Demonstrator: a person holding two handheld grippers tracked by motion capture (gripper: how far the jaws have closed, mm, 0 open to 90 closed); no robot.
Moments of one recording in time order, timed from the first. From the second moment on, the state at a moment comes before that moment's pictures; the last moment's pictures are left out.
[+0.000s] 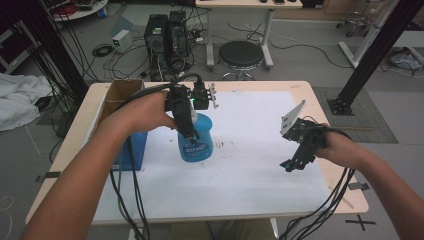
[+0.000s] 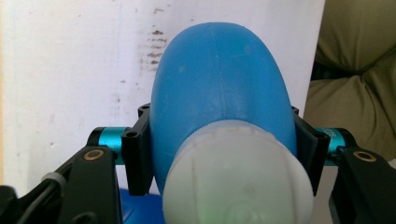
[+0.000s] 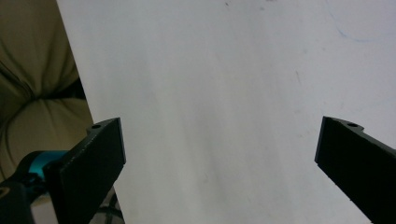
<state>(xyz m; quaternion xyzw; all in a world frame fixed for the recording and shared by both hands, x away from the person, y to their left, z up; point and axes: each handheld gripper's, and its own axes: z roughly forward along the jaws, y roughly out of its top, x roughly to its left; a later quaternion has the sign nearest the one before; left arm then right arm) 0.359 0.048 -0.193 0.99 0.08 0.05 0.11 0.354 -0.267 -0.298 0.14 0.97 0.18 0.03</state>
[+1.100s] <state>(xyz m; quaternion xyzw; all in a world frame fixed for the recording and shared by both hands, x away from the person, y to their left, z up) 0.382 0.160 -0.093 0.95 0.26 0.08 0.13 0.370 -0.293 -0.264 0.11 0.98 0.13 0.03</state>
